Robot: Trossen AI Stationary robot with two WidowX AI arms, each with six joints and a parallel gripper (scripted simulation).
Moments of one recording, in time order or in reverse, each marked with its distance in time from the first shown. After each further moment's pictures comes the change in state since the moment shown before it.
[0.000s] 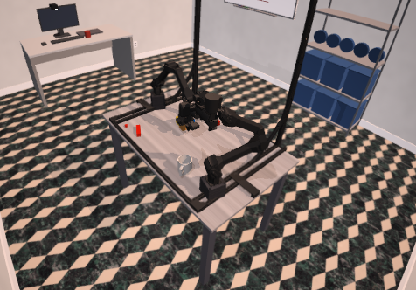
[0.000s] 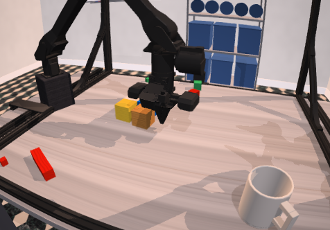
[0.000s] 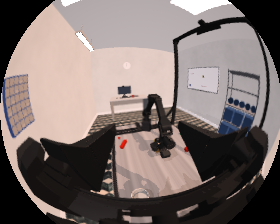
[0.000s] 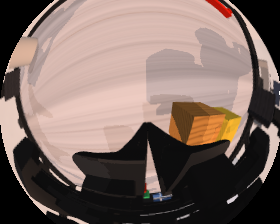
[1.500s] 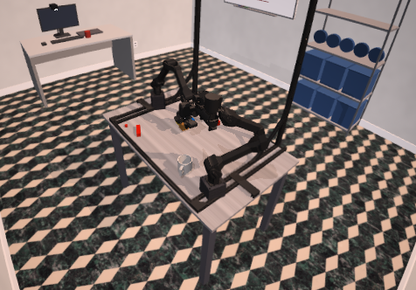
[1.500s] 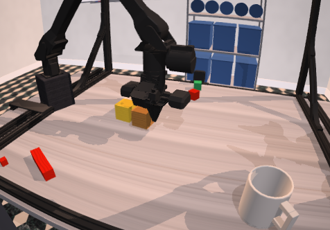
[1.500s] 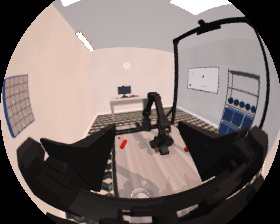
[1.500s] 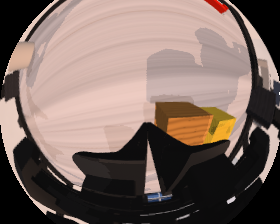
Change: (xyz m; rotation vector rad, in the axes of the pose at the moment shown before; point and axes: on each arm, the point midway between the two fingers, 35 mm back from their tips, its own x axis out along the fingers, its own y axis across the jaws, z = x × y) left arm 0.000 0.000 0.000 0.000 0.000 0.000; right arm 0.000 -0.024 0.000 0.000 0.000 0.001
